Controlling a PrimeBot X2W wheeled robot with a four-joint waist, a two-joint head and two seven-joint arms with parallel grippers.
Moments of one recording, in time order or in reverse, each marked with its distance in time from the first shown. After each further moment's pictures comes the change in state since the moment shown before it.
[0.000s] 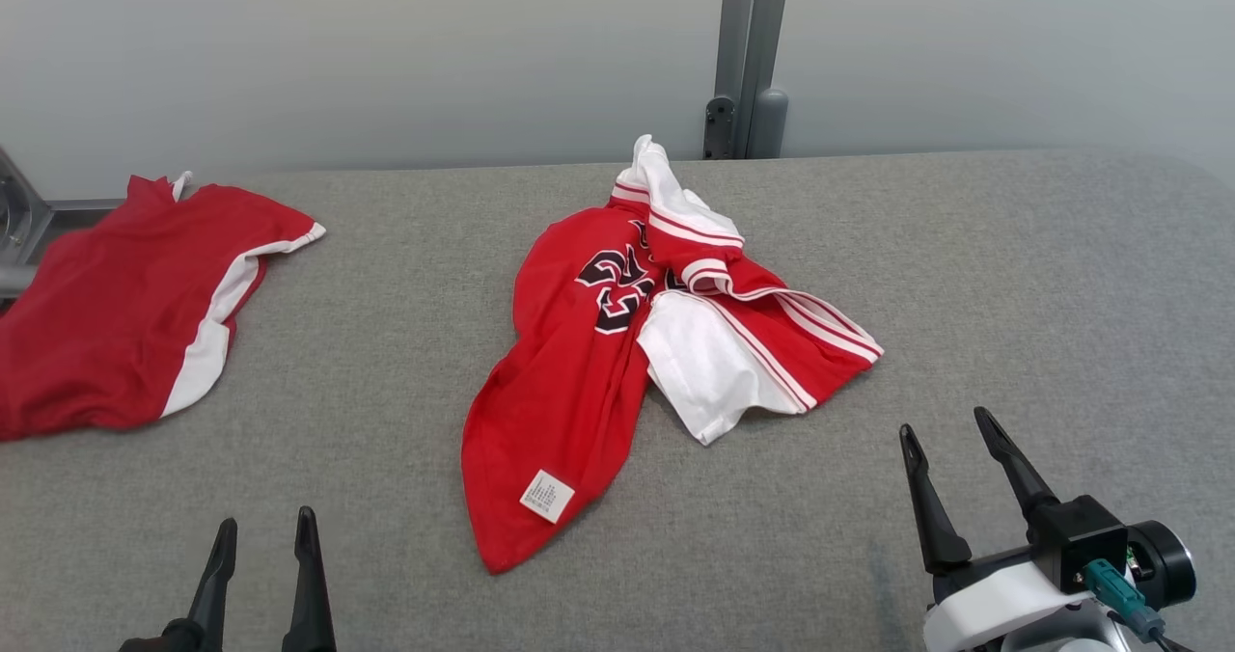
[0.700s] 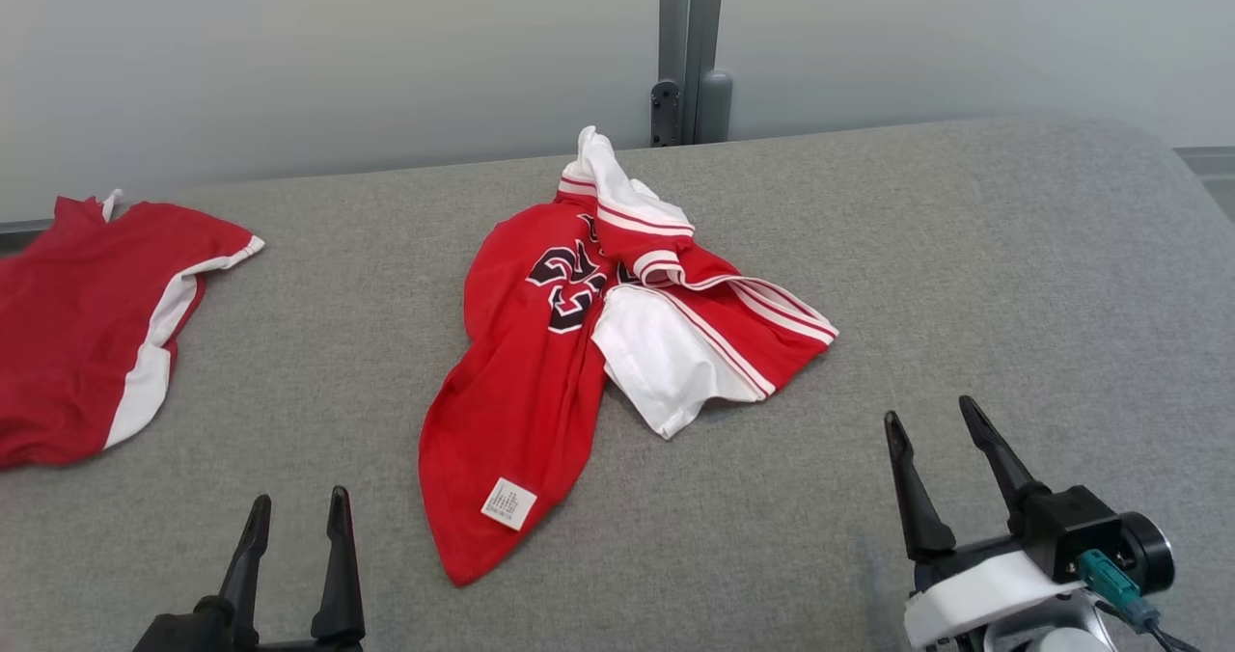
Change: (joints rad) left arm -0.029 -0.001 -0.054 0.000 -0.005 -0.004 0.000; right arm -0.007 0.024 0.012 -0.007 0.033 0.000 0.000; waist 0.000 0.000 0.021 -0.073
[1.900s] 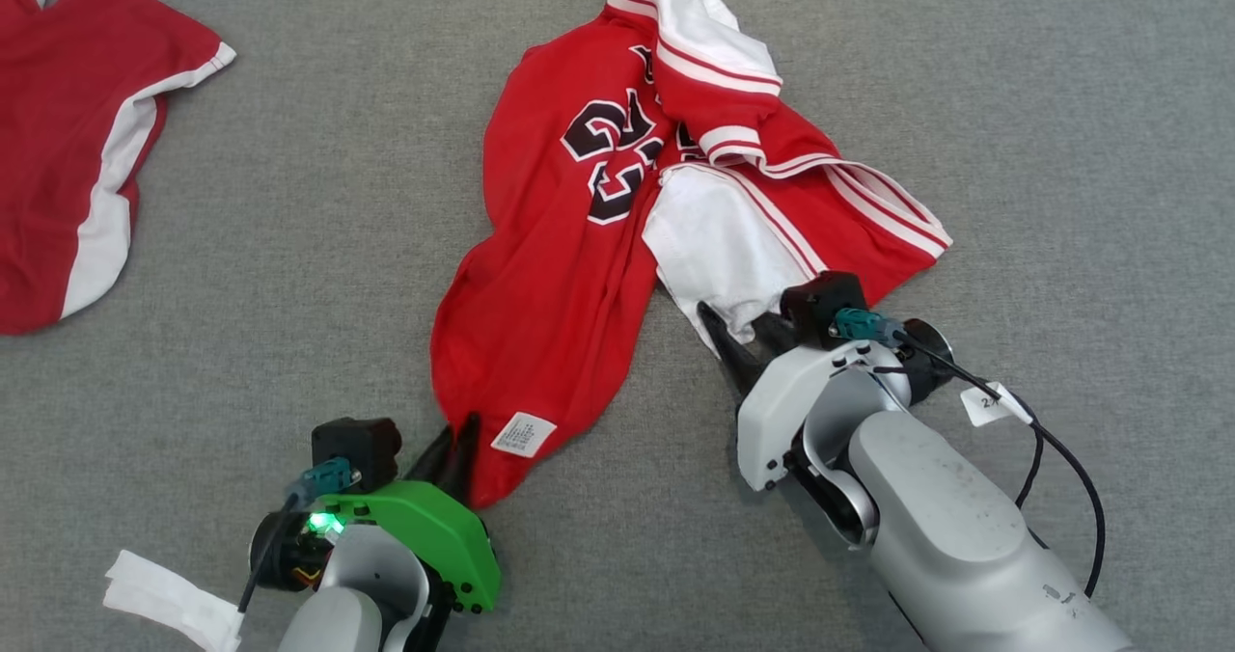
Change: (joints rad) left arm -0.308 0.004 -0.260 0.193 -0.110 0.073 0.440; right arm -0.610 0.006 0.426 0.521 0.269 -0.001 0.253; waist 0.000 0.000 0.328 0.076
